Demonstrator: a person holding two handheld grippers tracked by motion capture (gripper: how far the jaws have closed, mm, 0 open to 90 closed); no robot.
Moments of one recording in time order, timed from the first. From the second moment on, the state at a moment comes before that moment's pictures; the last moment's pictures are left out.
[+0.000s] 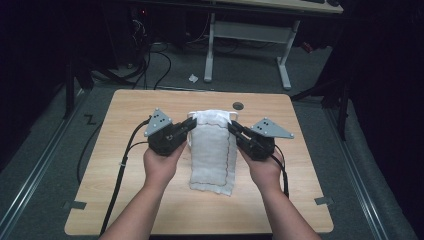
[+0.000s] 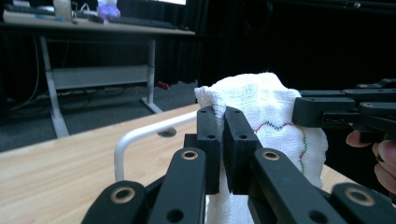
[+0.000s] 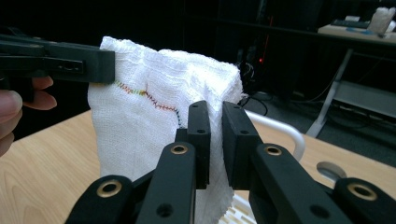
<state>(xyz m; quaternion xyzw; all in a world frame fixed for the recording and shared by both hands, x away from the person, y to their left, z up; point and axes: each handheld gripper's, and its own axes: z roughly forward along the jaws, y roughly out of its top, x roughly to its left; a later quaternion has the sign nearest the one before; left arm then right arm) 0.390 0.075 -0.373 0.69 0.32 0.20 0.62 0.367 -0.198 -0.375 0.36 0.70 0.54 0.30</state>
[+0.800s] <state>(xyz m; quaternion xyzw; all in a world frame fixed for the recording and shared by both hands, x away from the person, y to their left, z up) 0.388 0.076 -0.313 0.67 0.28 0.24 0.65 0.371 -0.197 -0.323 0.34 0.67 0.57 0.33</state>
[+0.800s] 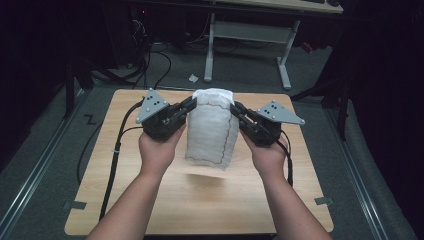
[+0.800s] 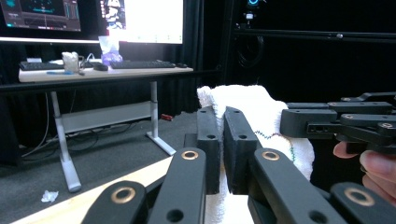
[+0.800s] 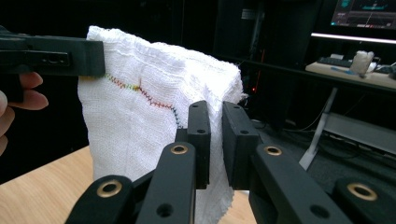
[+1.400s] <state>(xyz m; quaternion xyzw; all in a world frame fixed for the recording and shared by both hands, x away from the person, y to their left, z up) 0.419 0.069 -0.287 0.68 0.28 0.26 0.63 0.395 -0.201 -0.298 0.36 0.65 0.58 0.33</state>
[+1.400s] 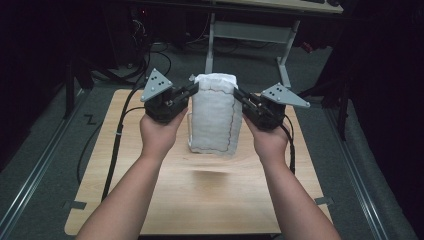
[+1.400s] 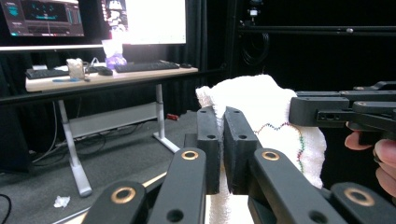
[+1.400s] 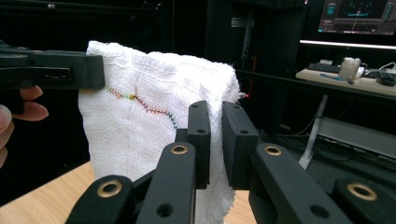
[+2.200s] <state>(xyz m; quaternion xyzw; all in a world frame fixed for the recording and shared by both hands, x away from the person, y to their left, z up) 0.507 0.066 -0.305 0.67 0.32 0.24 0.63 0.482 -0.204 -0.306 0.38 0.65 0.58 0.30</state>
